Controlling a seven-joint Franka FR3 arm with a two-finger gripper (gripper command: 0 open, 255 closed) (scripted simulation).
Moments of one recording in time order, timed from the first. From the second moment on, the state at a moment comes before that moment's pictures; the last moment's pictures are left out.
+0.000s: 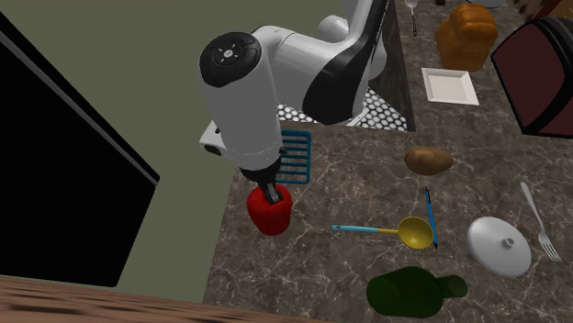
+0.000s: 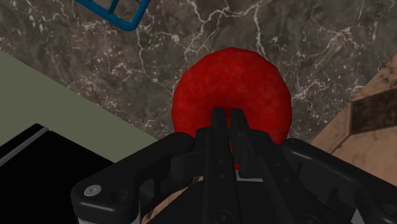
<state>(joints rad) 0.02 -0.11 0.46 -2.06 0.12 1.94 0.58</state>
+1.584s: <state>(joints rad) 0.02 -0.77 0.20 -2.35 0.20 1.56 0.31</state>
